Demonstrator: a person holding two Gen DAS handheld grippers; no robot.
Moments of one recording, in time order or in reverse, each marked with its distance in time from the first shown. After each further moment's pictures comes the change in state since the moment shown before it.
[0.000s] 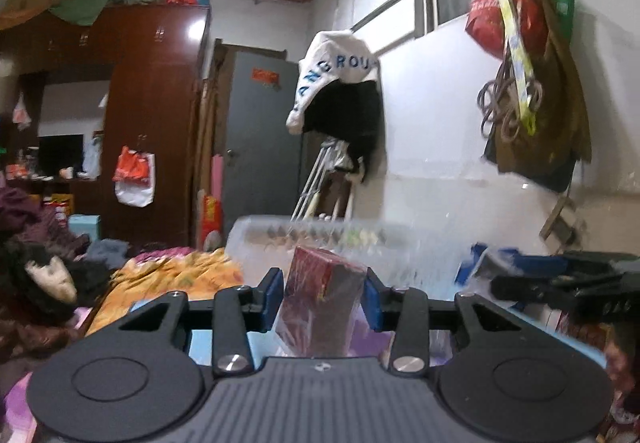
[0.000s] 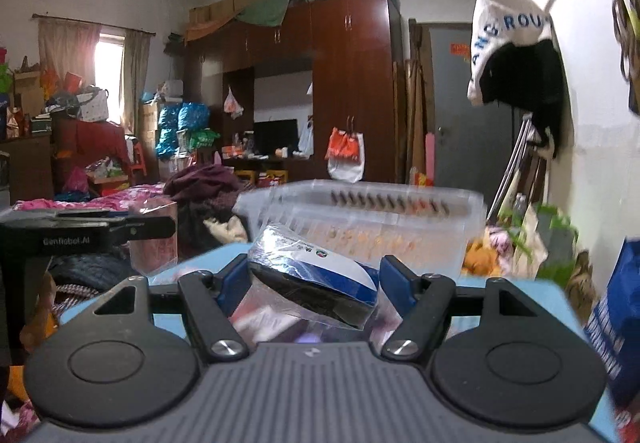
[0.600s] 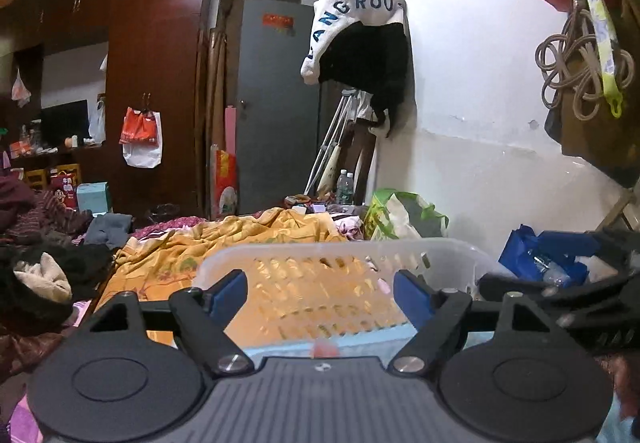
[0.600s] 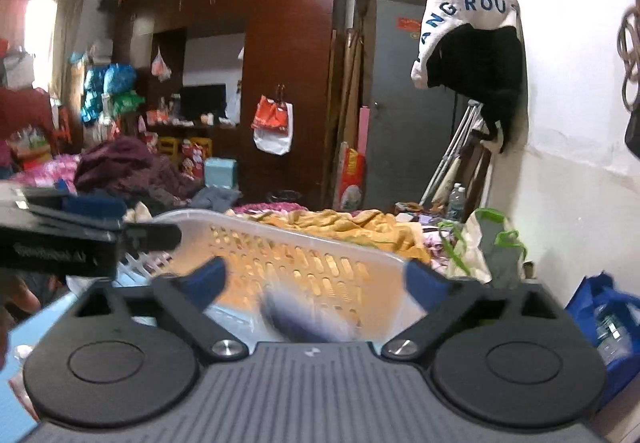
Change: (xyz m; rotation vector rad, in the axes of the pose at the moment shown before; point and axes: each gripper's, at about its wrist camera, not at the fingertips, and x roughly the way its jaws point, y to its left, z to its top) left arm 0.148 -0.004 0.052 0.014 0.187 0.080; right arm 0.122 -0.052 0.054 -0.014 0.126 -0.206
